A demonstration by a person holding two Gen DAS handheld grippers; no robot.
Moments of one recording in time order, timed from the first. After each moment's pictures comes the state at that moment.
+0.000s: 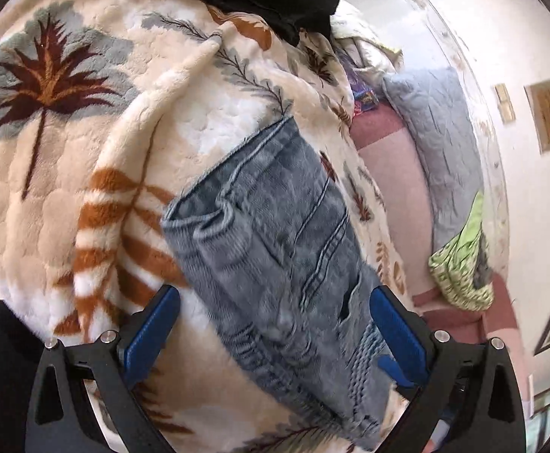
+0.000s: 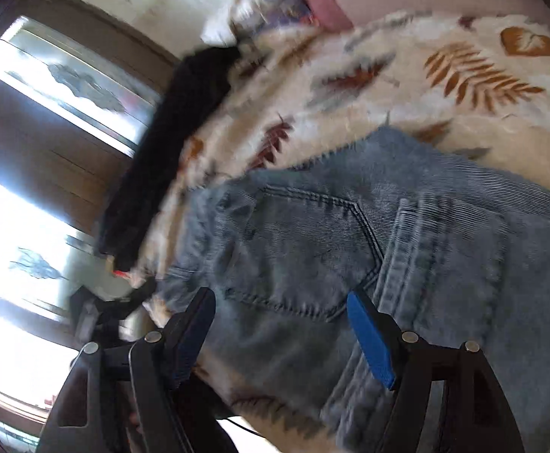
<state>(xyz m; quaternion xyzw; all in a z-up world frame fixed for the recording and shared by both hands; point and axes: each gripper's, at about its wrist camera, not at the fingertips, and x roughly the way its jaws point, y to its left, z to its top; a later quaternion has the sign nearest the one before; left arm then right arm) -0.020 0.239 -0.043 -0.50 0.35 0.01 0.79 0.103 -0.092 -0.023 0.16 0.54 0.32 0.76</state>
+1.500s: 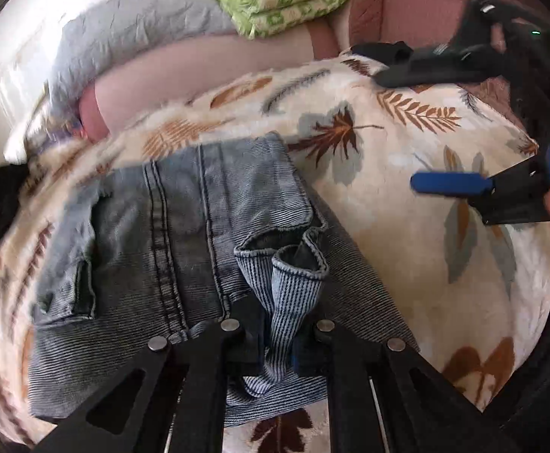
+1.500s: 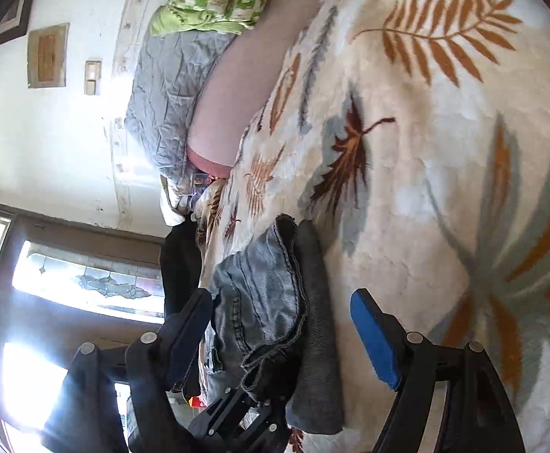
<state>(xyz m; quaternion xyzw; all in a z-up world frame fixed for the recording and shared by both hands) -0.007 -0.166 -0.019 0.16 0.40 -0.15 0.89 0.044 -0.407 -0.064 0.50 0.41 0.20 0.74</state>
